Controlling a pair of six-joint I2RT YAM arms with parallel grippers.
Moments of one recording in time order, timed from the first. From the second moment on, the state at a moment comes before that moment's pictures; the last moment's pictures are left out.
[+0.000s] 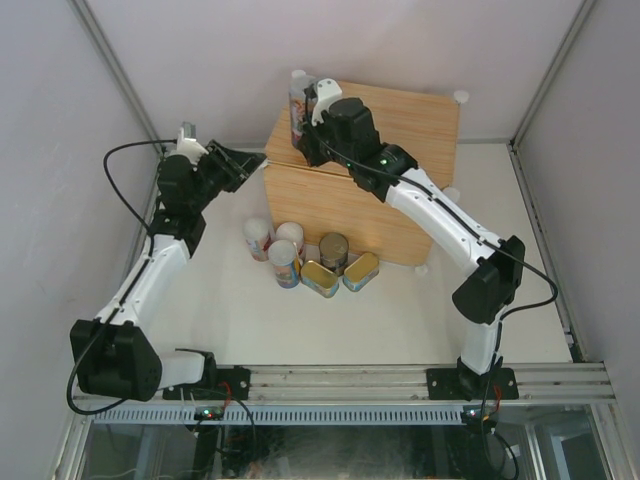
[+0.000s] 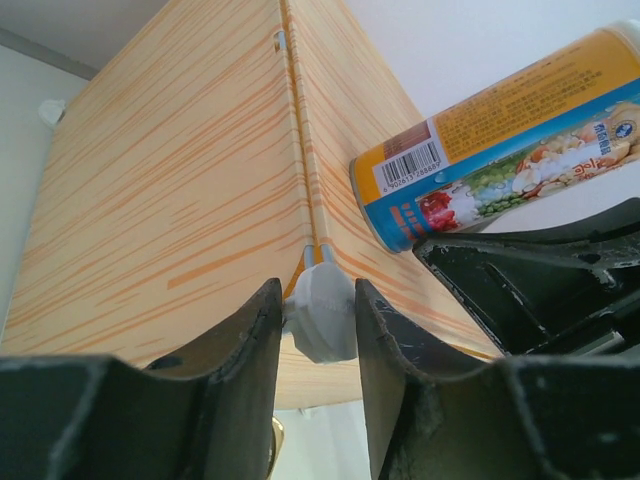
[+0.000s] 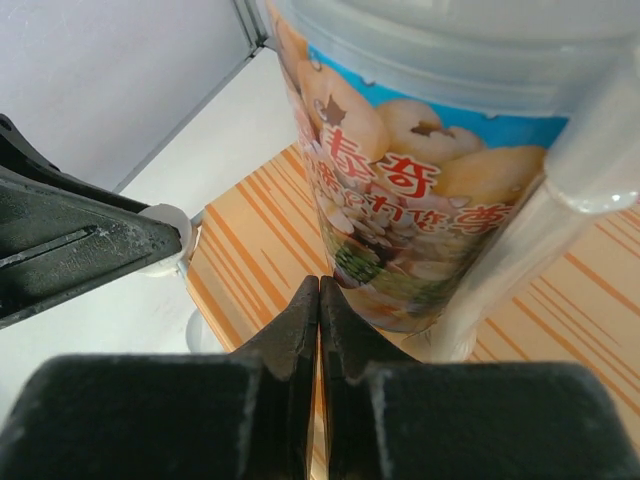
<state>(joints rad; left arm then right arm) -0.13 1.27 1.04 0.18 0.38 -0.93 0.70 1.87 2.00 -0.41 0.00 0.17</state>
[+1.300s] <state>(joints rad) -0.13 1.21 0.95 0.26 0.37 -0.98 0.69 1.88 2.02 -0.45 0.02 0.15</state>
